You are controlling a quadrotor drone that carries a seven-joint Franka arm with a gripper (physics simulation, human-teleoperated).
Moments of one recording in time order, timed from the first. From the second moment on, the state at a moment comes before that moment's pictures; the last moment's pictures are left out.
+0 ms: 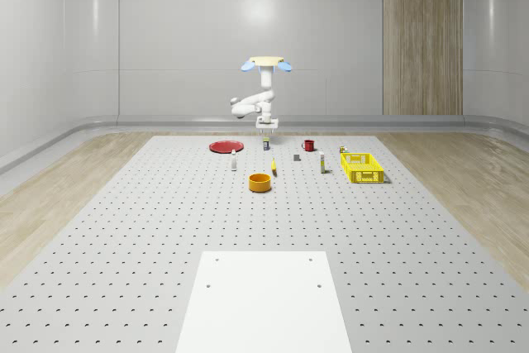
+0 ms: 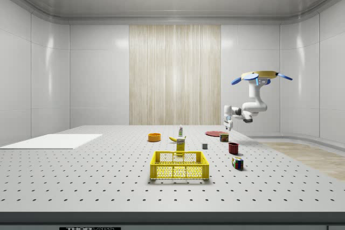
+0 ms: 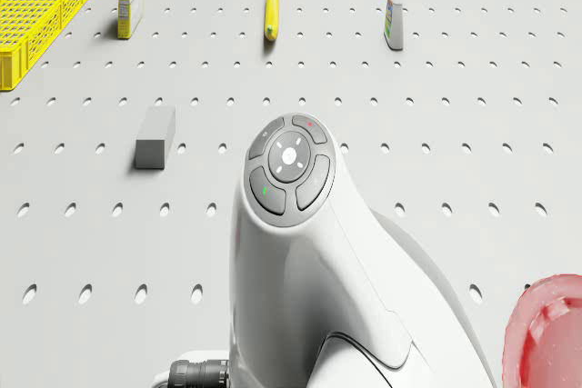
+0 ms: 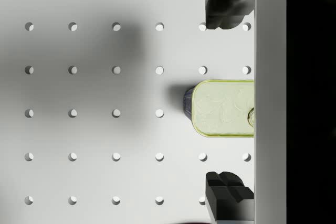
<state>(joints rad) -1.10 -1.23 1.31 -2.89 -1.90 1.31 1.63</state>
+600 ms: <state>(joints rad) -1.11 -1.29 1.32 -2.88 -1.89 1.36 1.64</state>
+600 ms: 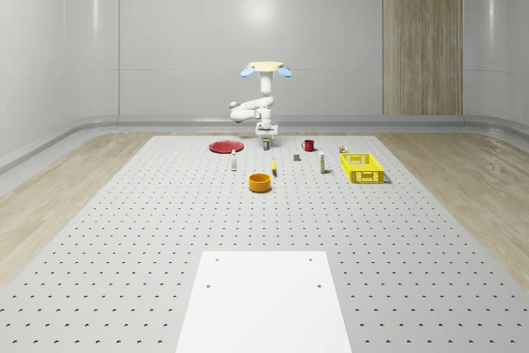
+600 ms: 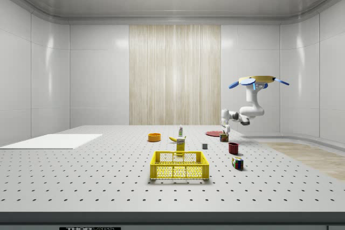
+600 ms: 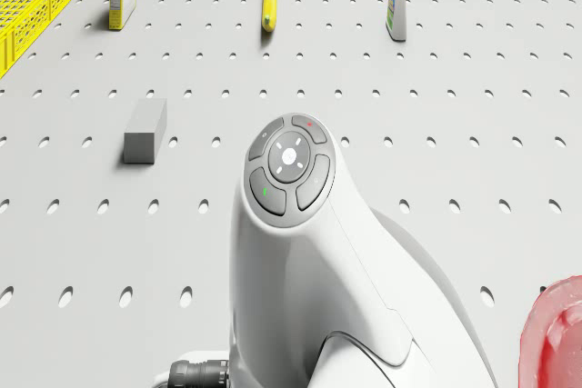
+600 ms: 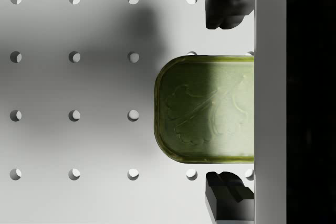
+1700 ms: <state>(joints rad) -1.20 -1.35 1.31 -2.79 -1.89 1.45 1.64</state>
